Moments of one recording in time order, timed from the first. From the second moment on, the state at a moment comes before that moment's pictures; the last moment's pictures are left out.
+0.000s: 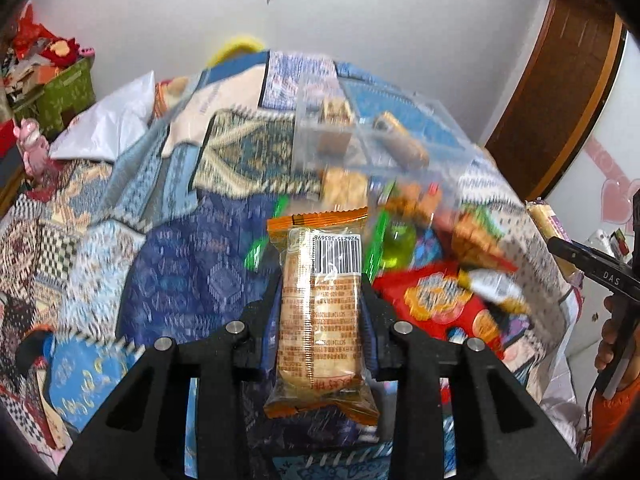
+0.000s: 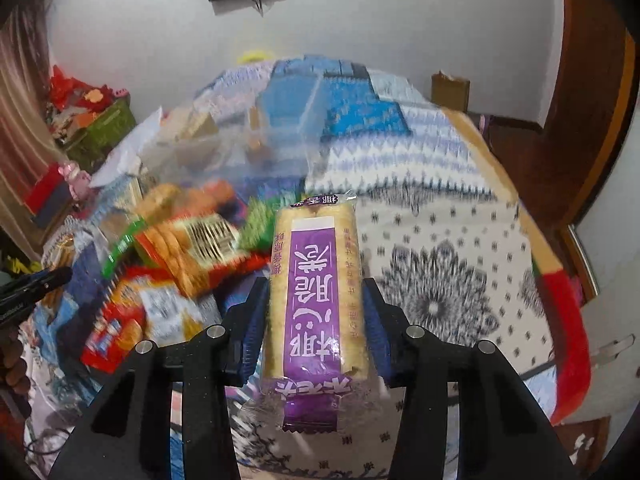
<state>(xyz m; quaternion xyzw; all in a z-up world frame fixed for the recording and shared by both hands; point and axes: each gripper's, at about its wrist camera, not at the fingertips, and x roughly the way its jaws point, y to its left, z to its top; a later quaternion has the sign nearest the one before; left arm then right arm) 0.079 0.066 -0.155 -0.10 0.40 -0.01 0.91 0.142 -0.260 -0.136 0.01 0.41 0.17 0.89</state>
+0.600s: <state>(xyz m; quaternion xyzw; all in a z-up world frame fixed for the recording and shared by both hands) 0.172 0.058 -0.094 -0.09 0.33 -0.02 0.94 0.204 -0.217 -0.087 0.00 0.34 0.20 0.92</state>
